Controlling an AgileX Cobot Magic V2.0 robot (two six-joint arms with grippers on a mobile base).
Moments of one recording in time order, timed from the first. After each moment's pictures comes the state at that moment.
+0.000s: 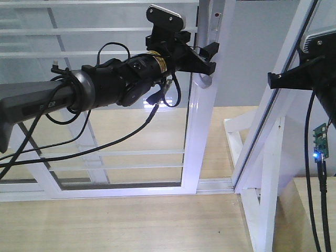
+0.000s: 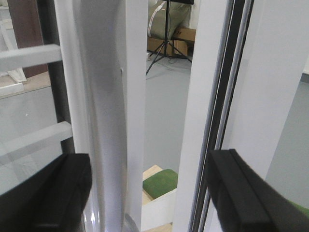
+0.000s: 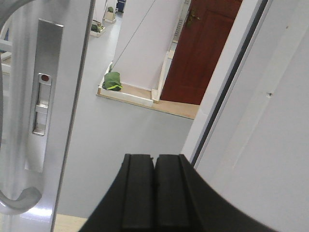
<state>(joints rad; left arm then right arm) -0.63 2.08 -1.51 0.30 -0.38 -0.32 0.27 1.27 -0.61 0.58 -0.56 -0.76</state>
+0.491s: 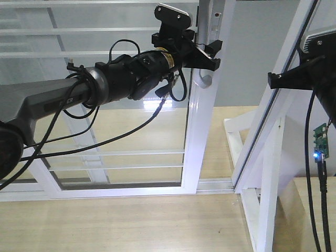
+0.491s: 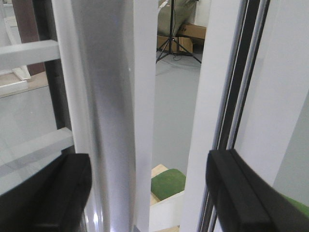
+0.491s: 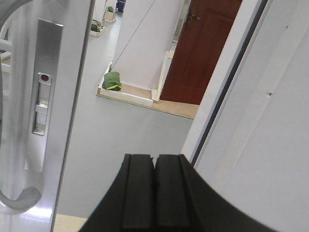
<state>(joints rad) -0.63 2.16 -1.65 0.30 -0.31 -0.32 0.27 1.27 -0.61 0.58 -0.56 -0.76</state>
